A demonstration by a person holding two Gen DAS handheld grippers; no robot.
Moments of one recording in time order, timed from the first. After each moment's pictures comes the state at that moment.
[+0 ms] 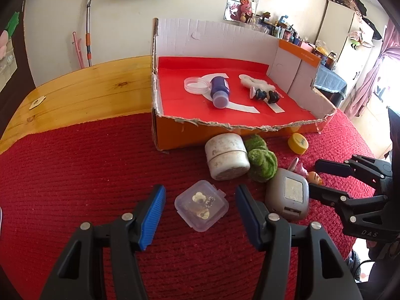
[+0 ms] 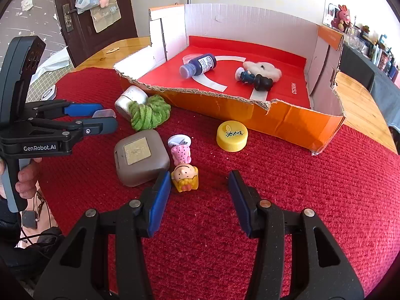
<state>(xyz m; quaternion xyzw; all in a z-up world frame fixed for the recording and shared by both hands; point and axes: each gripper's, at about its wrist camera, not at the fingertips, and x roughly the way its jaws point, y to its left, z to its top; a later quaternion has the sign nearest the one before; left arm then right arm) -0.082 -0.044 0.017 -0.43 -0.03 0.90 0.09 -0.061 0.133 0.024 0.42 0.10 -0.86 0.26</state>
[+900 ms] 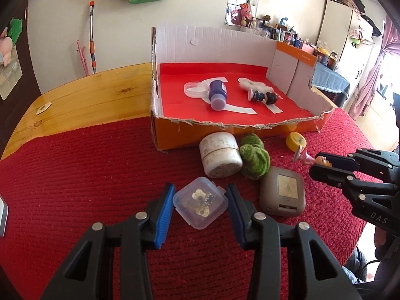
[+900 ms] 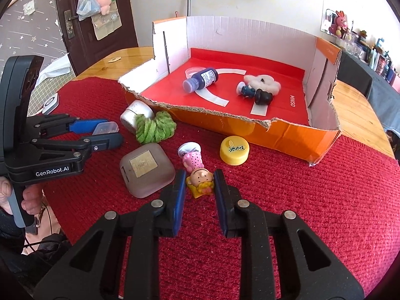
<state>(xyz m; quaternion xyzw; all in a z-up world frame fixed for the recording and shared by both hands) -0.070 -0.039 0.022 -0.41 -0.01 0.91 0.08 -0.057 0.130 0.036 0.40 0.09 -0.88 0.26</state>
